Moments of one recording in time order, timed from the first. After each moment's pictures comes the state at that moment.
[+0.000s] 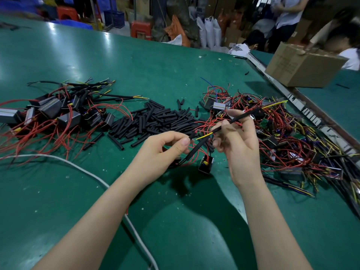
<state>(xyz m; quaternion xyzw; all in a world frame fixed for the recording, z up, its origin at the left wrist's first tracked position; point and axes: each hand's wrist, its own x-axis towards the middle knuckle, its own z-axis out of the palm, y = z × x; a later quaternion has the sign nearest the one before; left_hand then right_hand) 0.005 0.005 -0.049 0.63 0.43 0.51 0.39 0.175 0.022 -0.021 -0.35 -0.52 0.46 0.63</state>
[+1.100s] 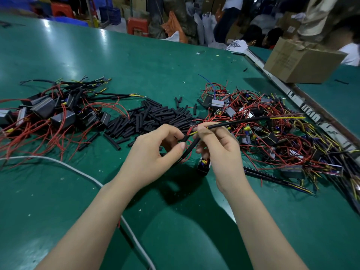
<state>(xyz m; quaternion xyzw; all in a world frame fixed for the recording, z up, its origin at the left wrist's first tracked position) -0.002 0.001 -0.043 0.71 0.48 0.48 0.18 0.149 0.012 -0.028 -0.41 -0.55 0.45 0.58</state>
